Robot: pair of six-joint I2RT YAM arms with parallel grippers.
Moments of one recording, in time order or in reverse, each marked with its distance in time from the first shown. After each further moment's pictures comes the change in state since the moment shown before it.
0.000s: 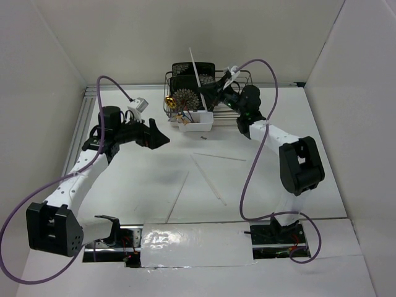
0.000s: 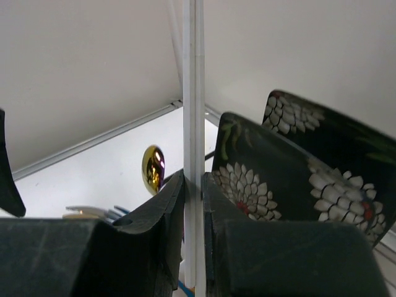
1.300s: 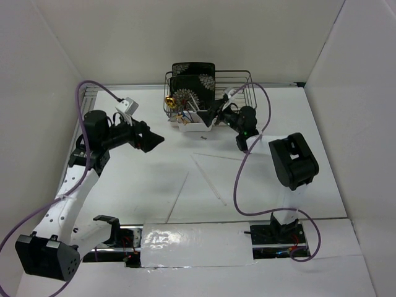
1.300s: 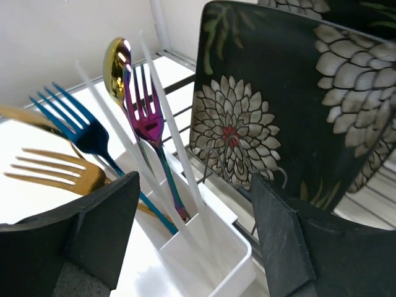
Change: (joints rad) left arm 0.022 -0.200 -0.026 -0.004 0.002 0.064; right arm 0.001 0.111 -0.282 0.312 0.038 -0.082
